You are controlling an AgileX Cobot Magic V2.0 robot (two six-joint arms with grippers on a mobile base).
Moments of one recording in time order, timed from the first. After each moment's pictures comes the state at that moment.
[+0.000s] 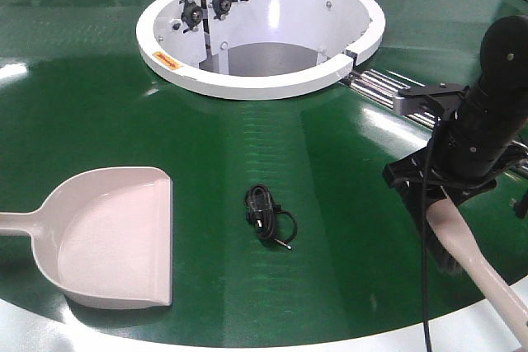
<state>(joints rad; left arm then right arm) -0.01 0.90 -0.91 0.02 1.01 1.66 0.17 1.66 -1.33 0.06 1.23 -0.05</state>
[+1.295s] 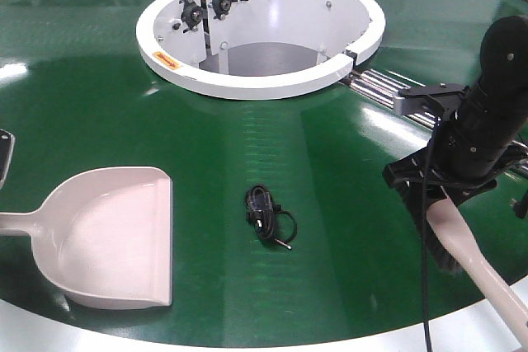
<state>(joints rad) 0.11 1.65 -1.23 0.23 1.22 1.40 0.17 1.66 -1.33 0.06 1.23 -0.05</state>
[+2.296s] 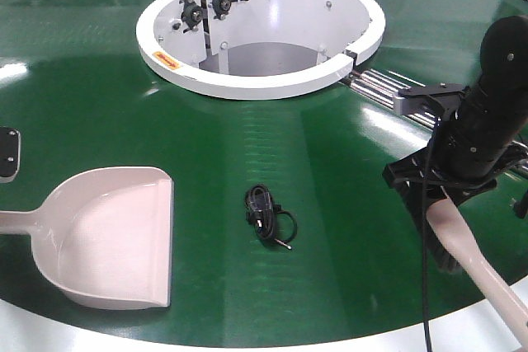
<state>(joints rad) 0.11 1.76 -1.30 0.28 1.22 1.24 0.17 1.66 -1.33 0.06 1.23 -0.05</state>
